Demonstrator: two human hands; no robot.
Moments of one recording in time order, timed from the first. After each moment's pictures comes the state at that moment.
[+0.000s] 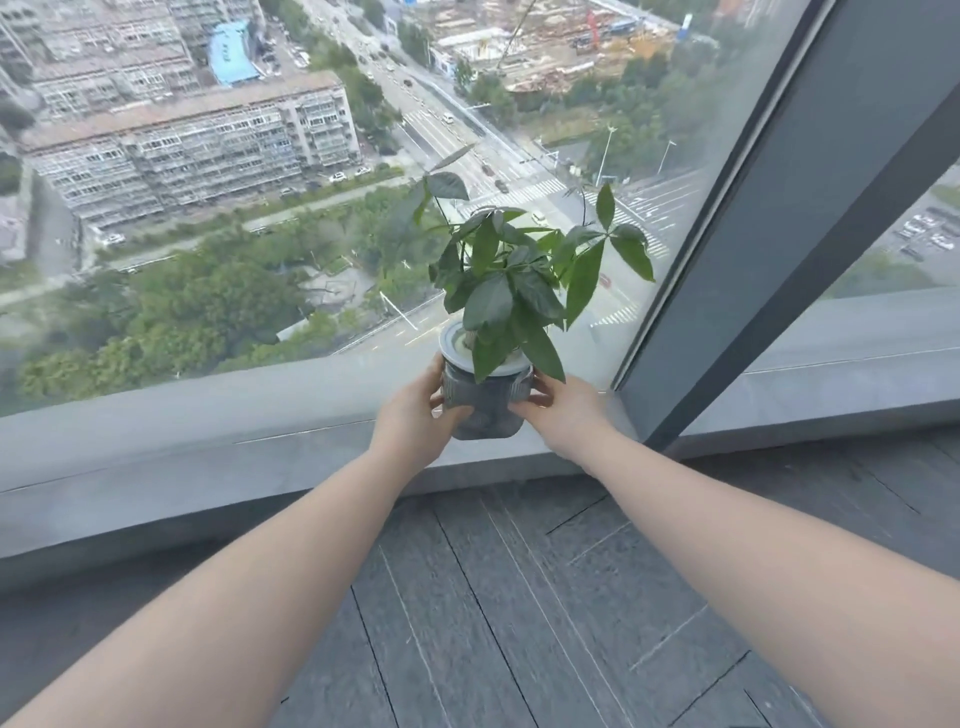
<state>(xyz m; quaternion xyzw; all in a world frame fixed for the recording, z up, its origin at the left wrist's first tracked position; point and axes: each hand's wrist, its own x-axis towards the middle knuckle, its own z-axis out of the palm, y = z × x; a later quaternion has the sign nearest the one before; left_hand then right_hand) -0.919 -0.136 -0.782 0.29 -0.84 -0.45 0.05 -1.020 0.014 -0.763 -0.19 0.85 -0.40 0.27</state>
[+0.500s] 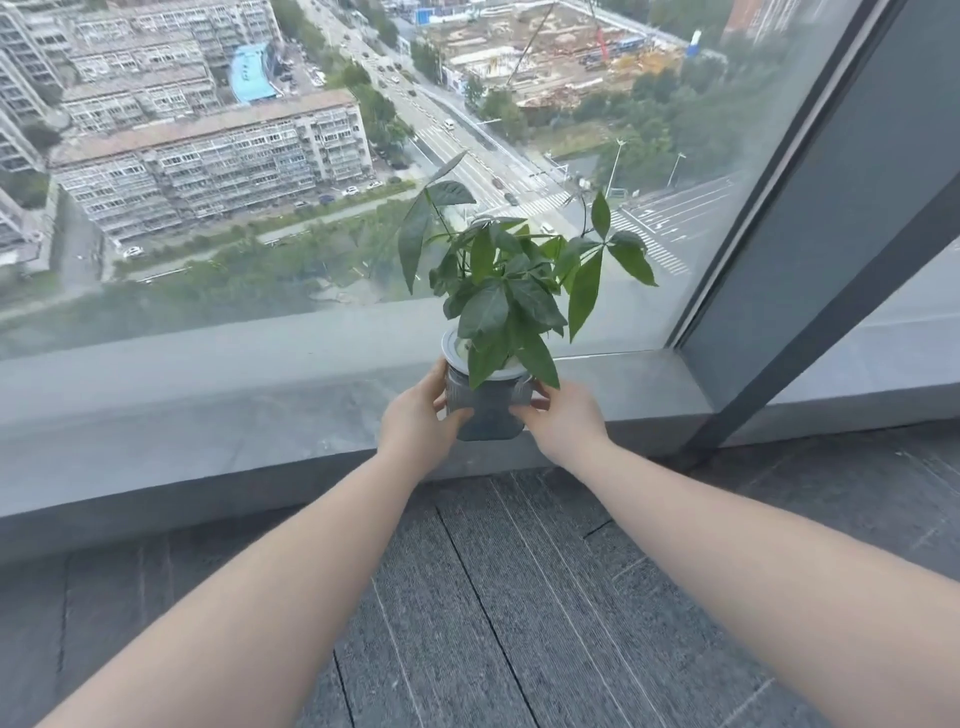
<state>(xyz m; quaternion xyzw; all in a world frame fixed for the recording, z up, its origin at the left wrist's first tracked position) -0.939 -0.161 -0.991 0.32 -0.85 -0.41 0.06 -1.035 -0.021 -0.978 -0.19 0.87 -0.38 0.24</state>
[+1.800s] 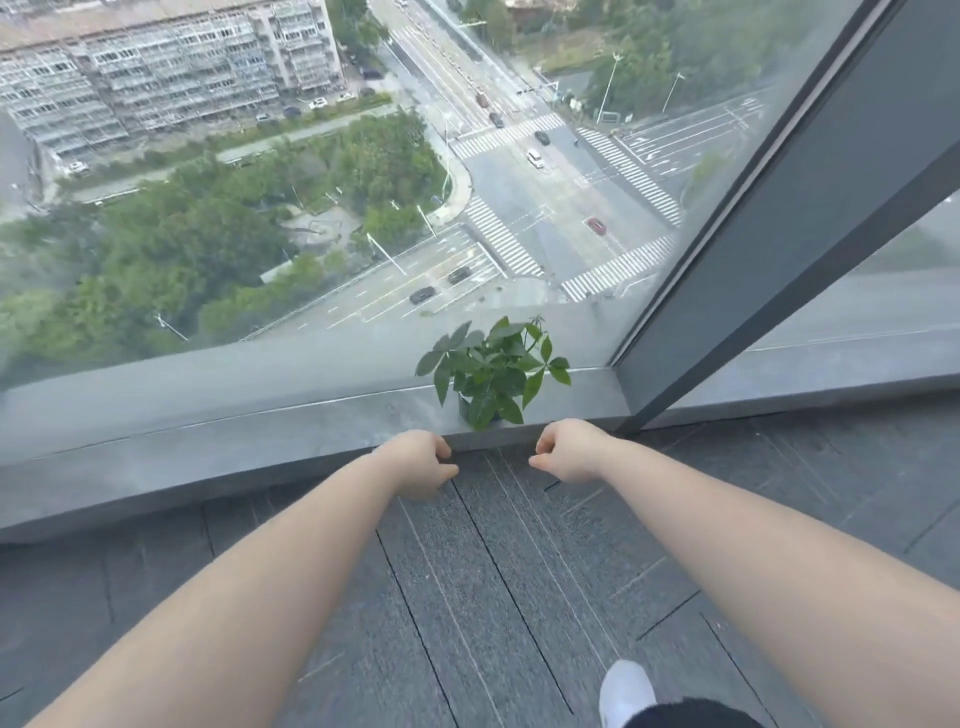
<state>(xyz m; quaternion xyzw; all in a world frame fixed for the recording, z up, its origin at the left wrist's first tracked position) -0.863 -0.151 -0.726 0.24 -0.87 -0.26 -0.34 -0.983 0.015 -0.710 -0.28 0.86 0.01 0.42</state>
